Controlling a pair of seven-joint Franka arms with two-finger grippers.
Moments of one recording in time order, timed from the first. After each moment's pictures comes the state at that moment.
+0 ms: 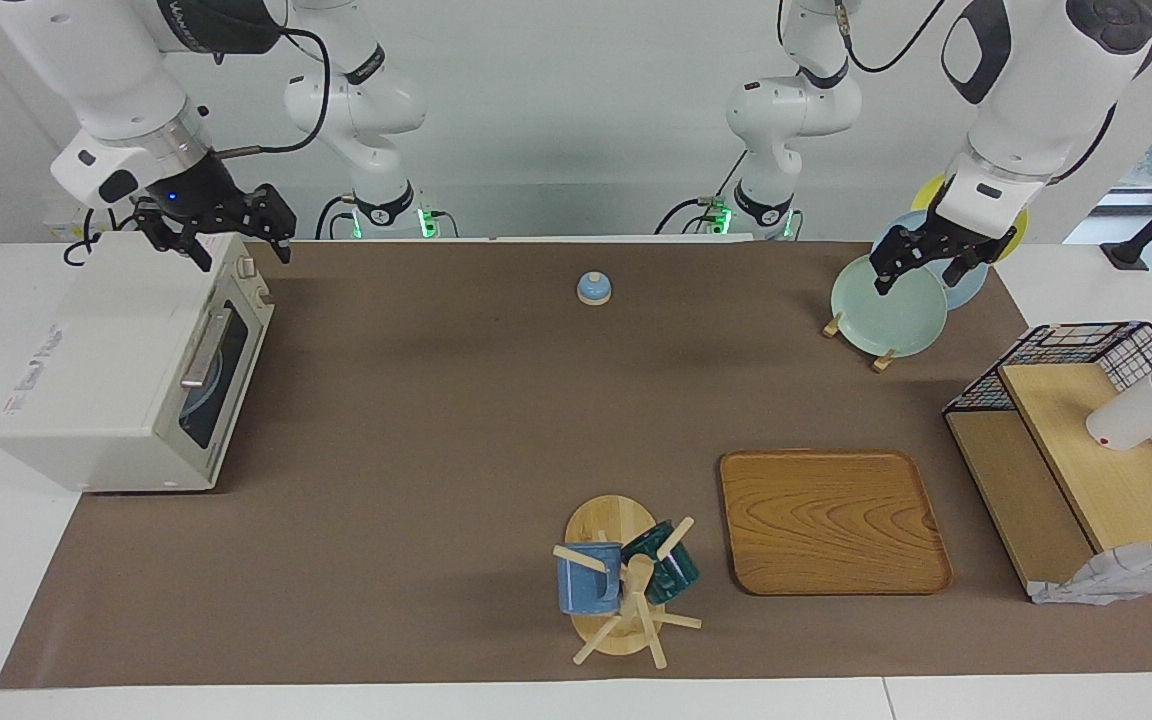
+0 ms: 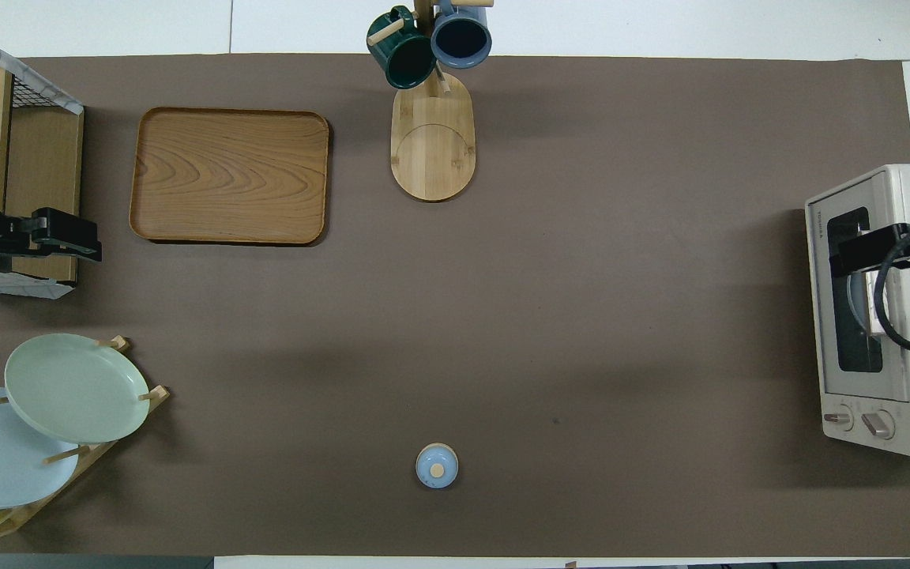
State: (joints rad) left arm 0.01 -0.04 -0.11 -1.68 0.01 1.61 -0.14; right arm 0.01 -0.03 -0.05 -1.60 0.03 1.49 -0.11
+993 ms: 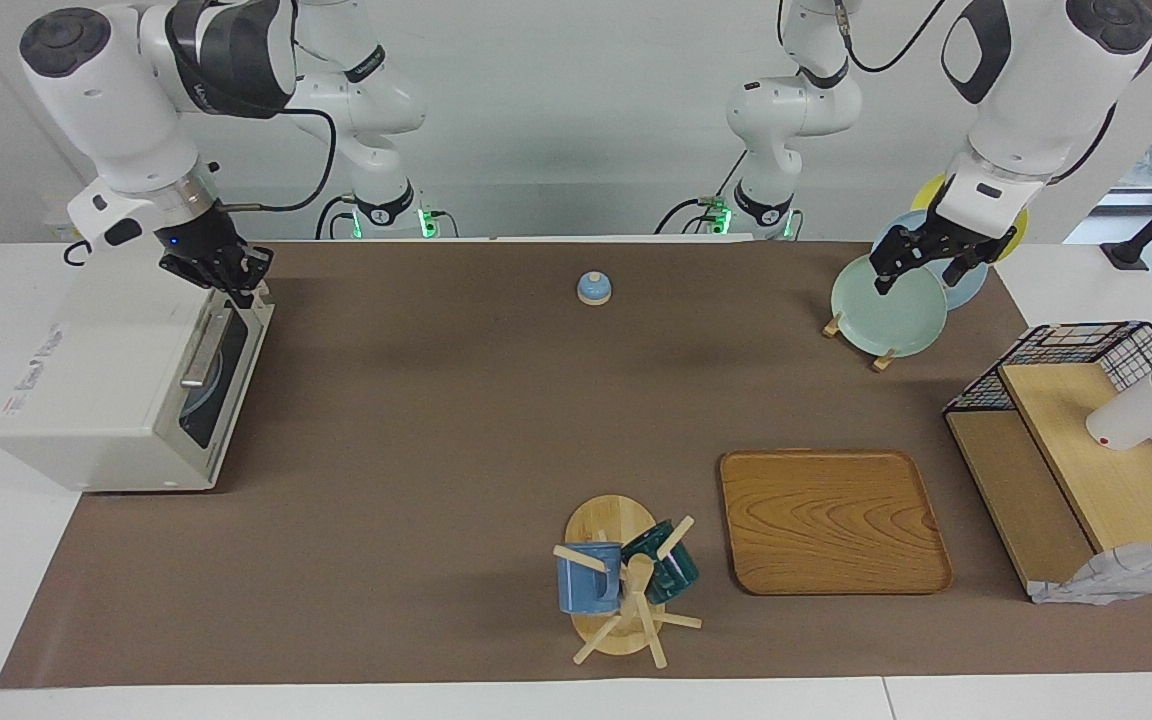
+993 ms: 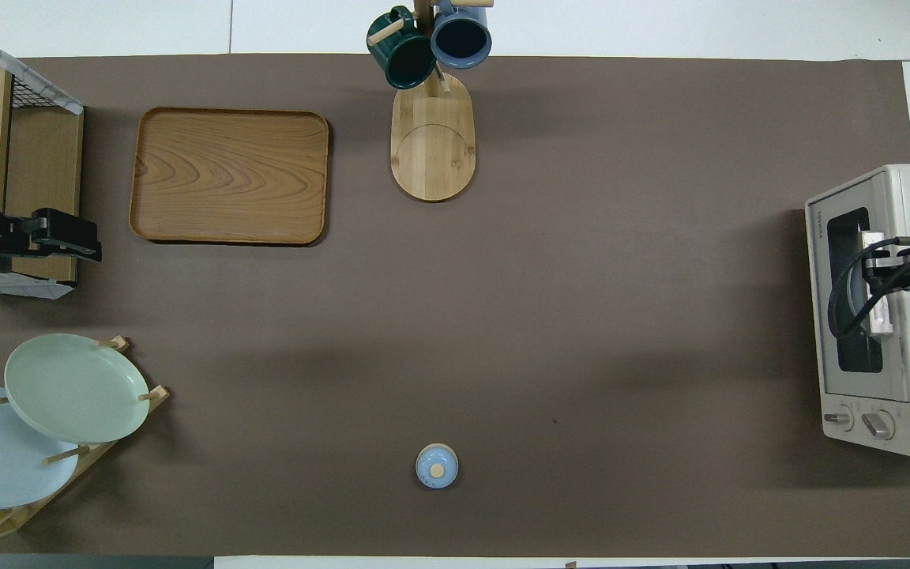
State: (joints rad) left arm 0.01 -0.04 -0.11 -1.68 0.01 1.61 -0.14; right arm -0.03 -0.07 -0.06 -1.87 -0.14 1.71 0.04
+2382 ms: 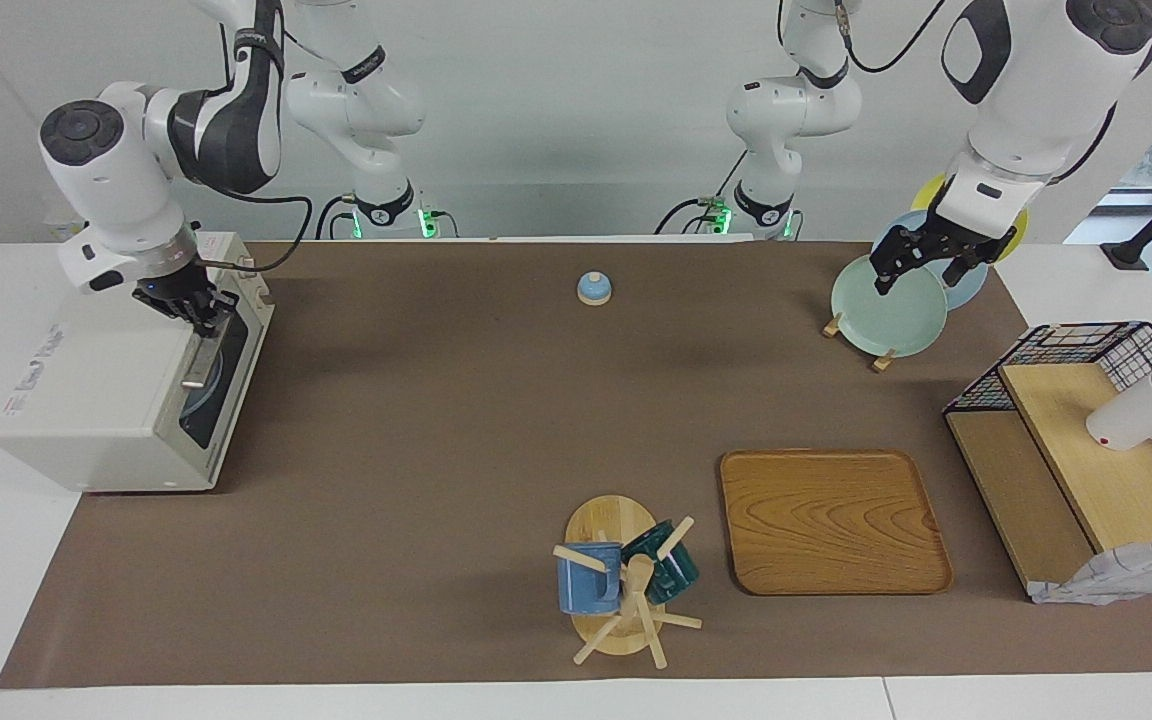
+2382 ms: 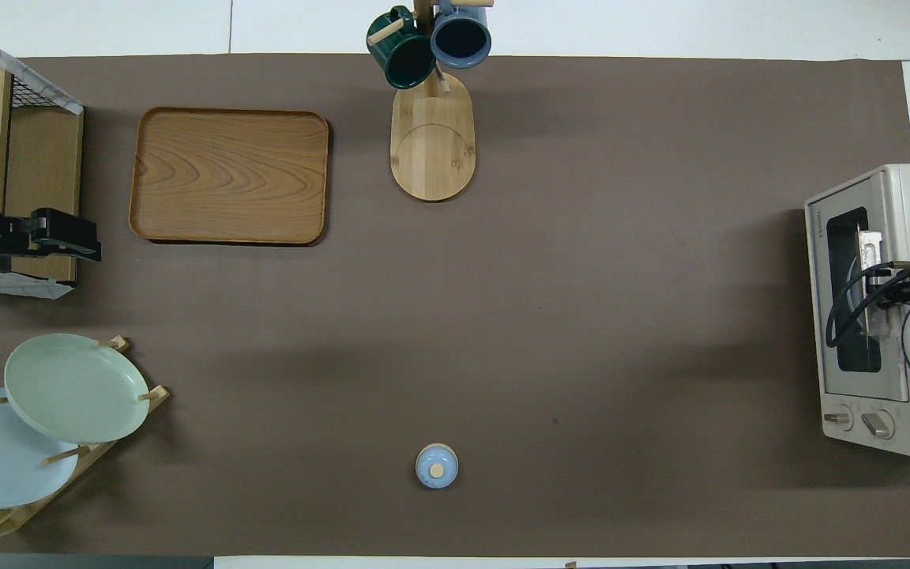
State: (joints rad) left arm 0.01 -0.04 -0.11 -1.68 0.01 1.61 -0.14; right arm -0.11 -0.08 -0.06 -2.04 -0.18 1.91 0.01
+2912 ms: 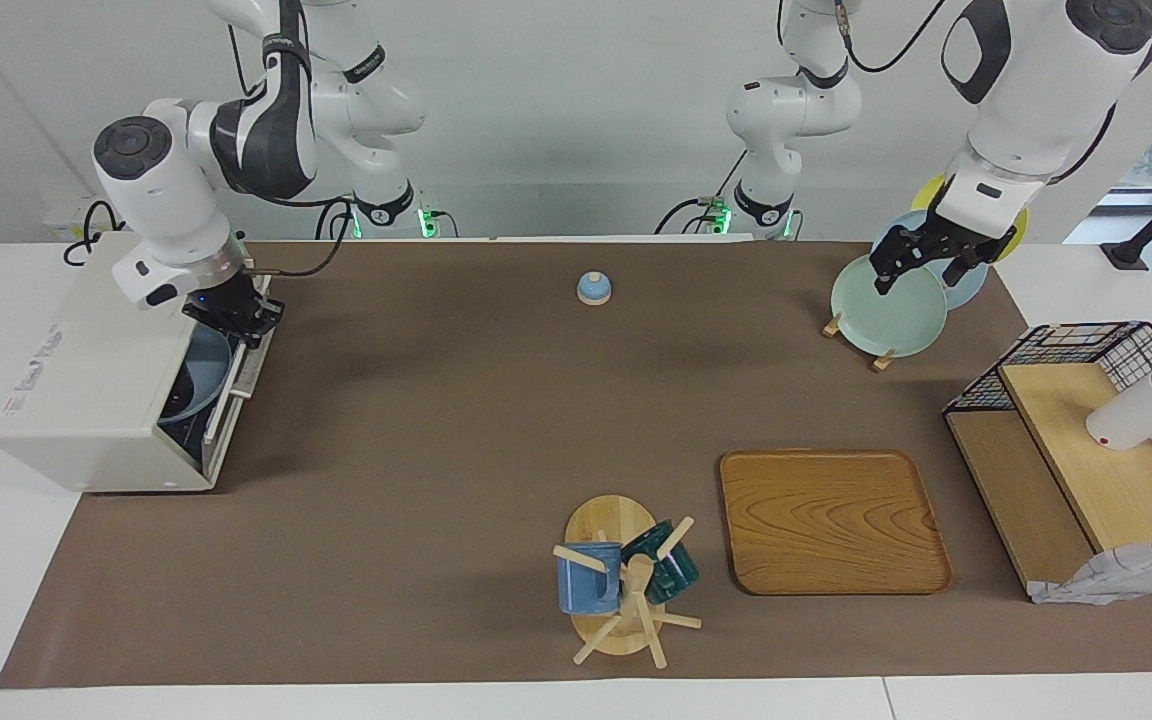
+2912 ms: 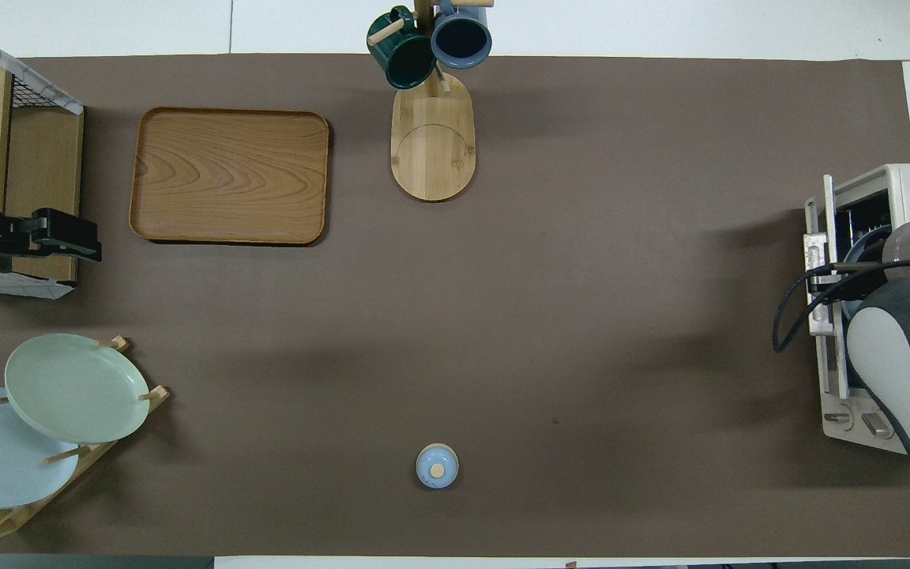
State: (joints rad) left arm 0.01 -0.04 -0.11 -1.68 0.01 1.61 -0.14; right arm -0.04 -0.06 -0.05 -2.08 -0.08 1.96 0.02
